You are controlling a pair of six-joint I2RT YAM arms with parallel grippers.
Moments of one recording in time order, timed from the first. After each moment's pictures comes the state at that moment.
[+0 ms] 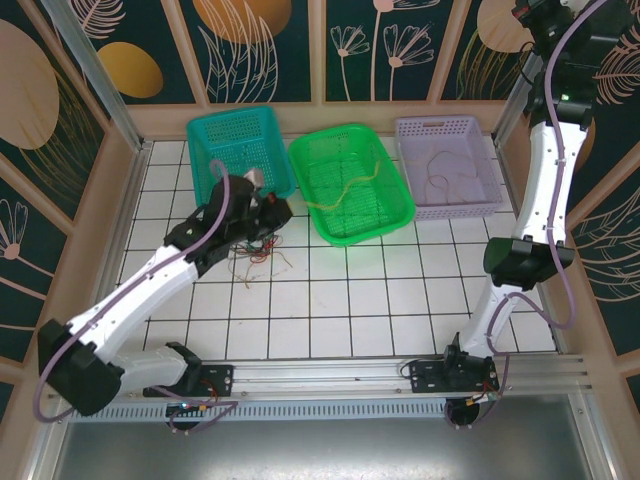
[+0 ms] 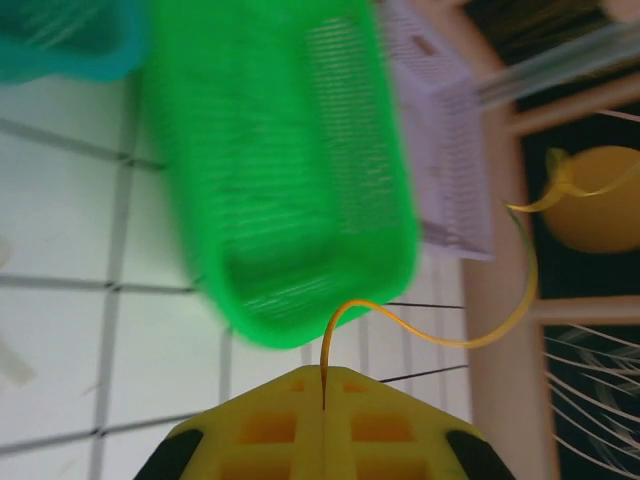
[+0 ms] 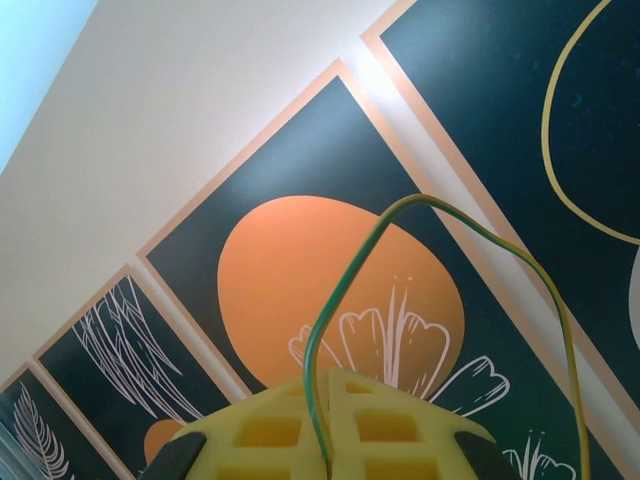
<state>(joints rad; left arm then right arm) -0.62 1.25 1.10 -0.35 0.15 -0.98 -0.18 1.97 2.55 -0.22 -0.44 0.78</state>
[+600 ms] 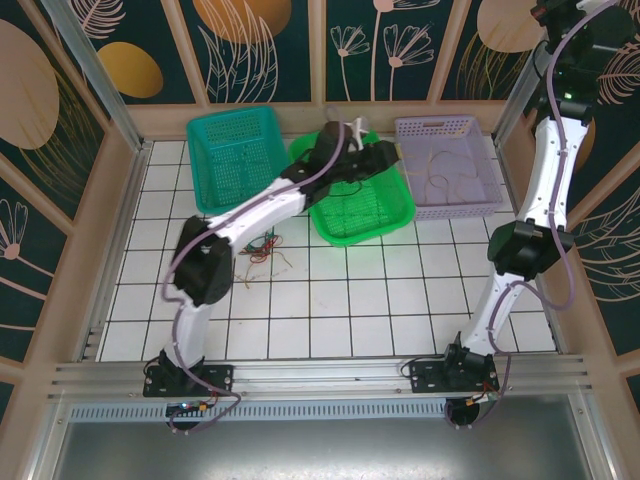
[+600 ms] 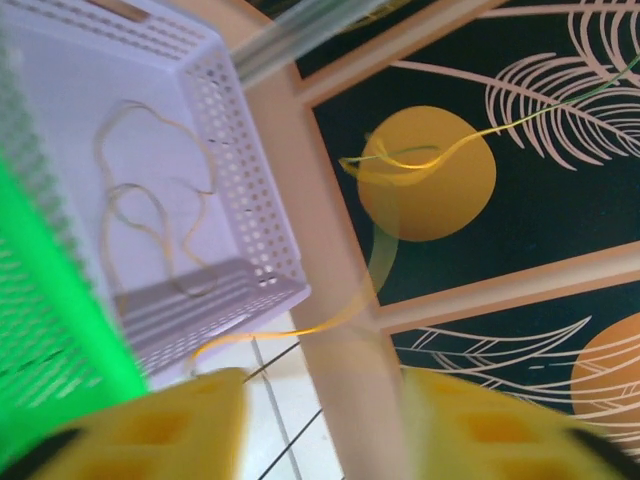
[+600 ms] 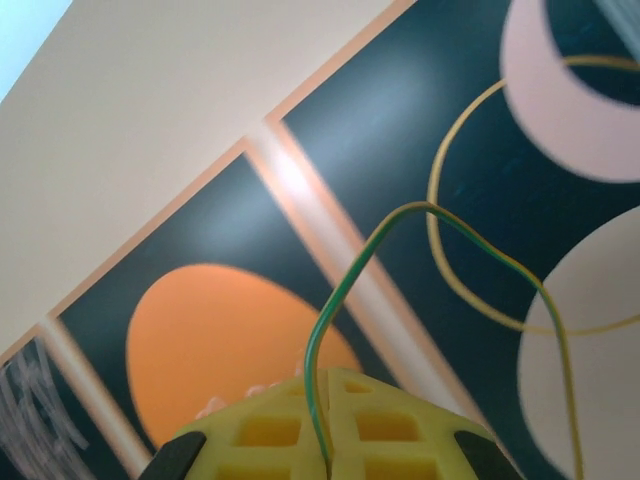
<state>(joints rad) -0.75 2.16 1.96 -0.03 0.35 -1.01 -0.27 2.11 2.57 0.01 -0.37 0.79</state>
